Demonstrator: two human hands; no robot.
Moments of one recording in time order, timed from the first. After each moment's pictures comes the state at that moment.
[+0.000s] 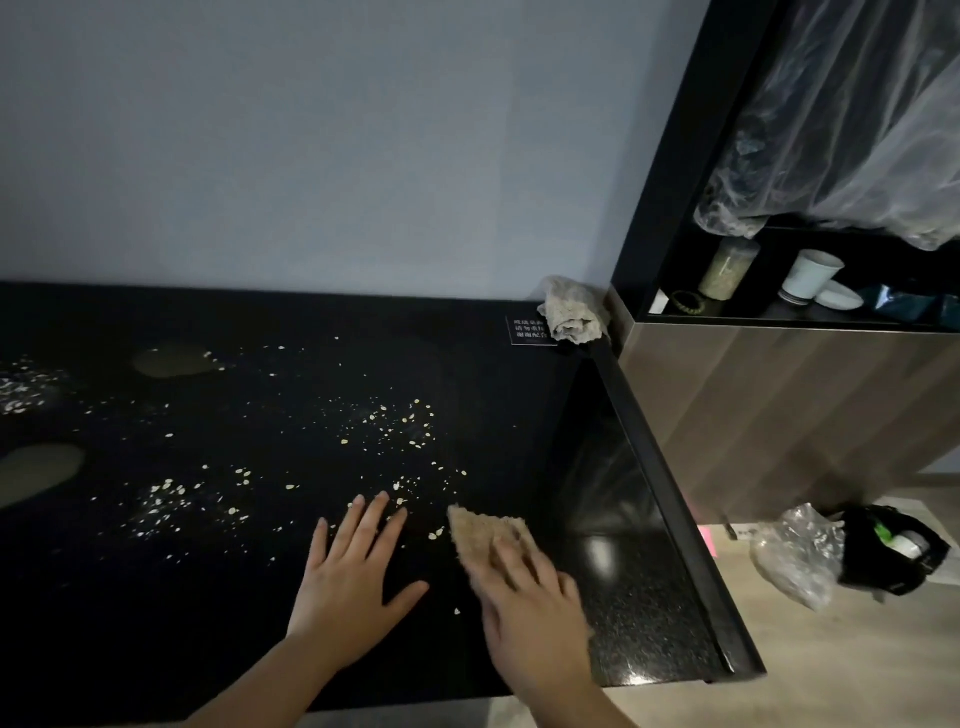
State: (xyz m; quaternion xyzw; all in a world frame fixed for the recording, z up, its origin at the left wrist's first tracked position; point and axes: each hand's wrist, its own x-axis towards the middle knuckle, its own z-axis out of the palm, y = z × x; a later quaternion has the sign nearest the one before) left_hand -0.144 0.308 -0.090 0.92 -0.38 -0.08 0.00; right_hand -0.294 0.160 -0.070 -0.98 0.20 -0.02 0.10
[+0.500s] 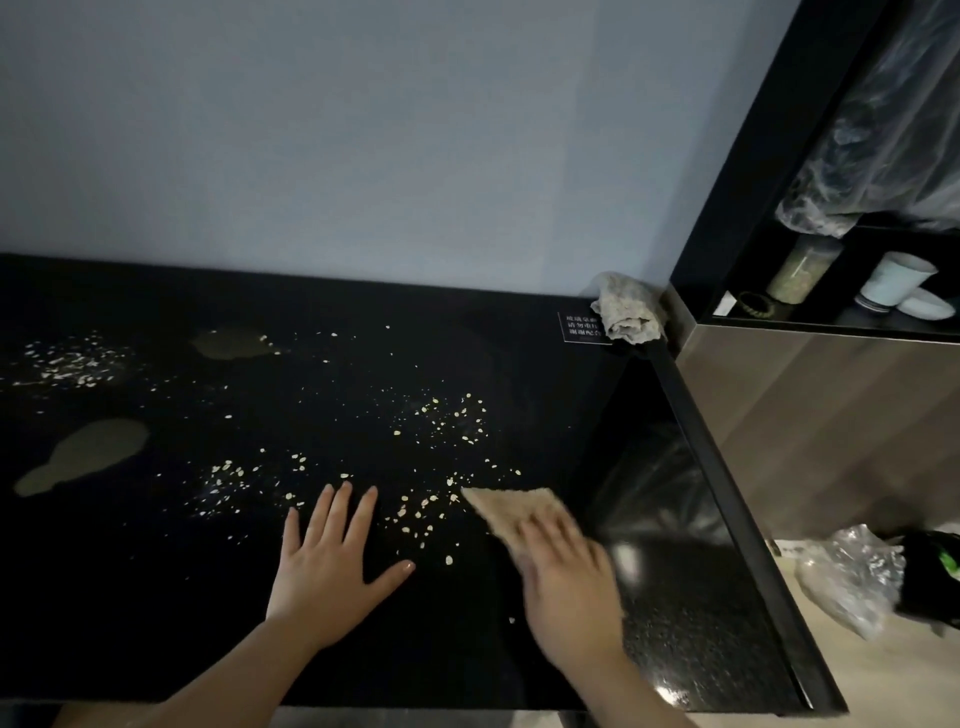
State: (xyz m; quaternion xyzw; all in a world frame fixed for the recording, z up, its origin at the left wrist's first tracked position) left_hand -0.106 0.358 -0.096 0.96 -0.28 -0.03 0.07; right_hand -0.249 0.153 -0.082 -0.97 0.21 -0.07 0.07
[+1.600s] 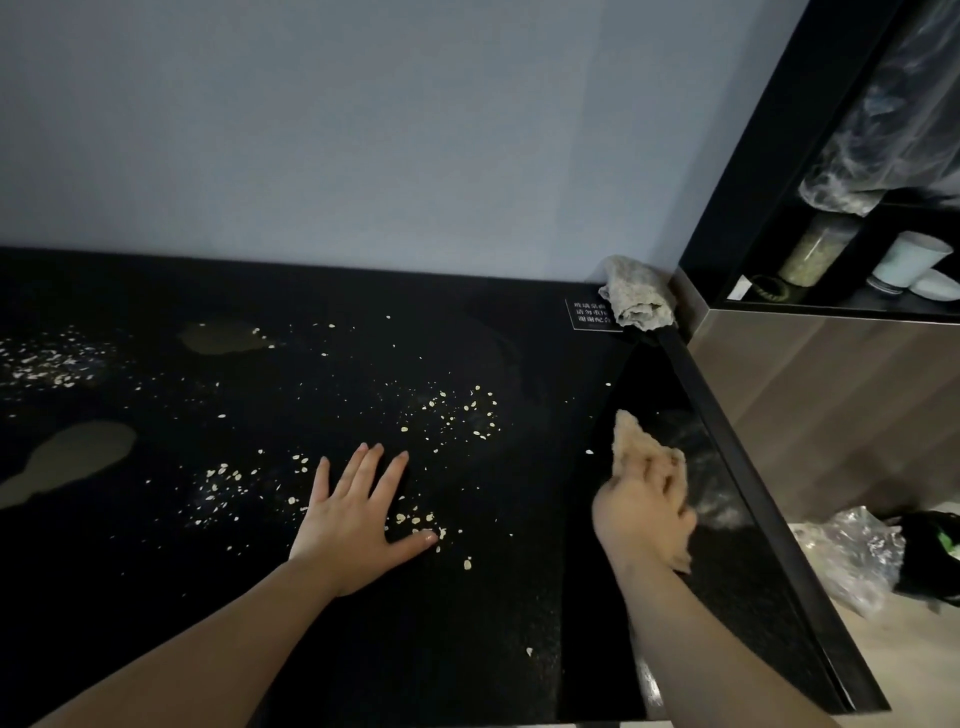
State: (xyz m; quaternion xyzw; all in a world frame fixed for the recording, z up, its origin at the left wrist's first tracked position) left_hand -0.059 0.337 -0.087 0.92 -0.37 -0.07 0.02; right_hand -0.202 0.097 -0.065 -0.84 0.52 -0.06 0.13
